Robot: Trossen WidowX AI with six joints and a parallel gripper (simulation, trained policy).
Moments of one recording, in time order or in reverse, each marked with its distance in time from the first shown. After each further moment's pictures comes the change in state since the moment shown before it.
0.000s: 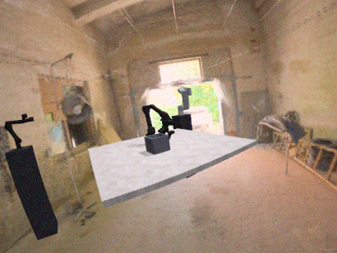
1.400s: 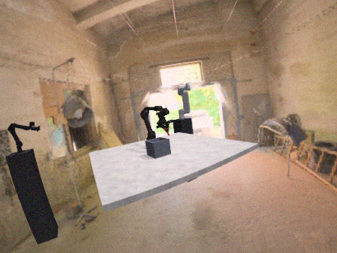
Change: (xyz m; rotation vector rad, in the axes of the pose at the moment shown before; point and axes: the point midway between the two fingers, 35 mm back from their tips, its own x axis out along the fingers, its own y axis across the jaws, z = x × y) arm -0.129 0.026 0.020 -0.133 -0.027 0.384
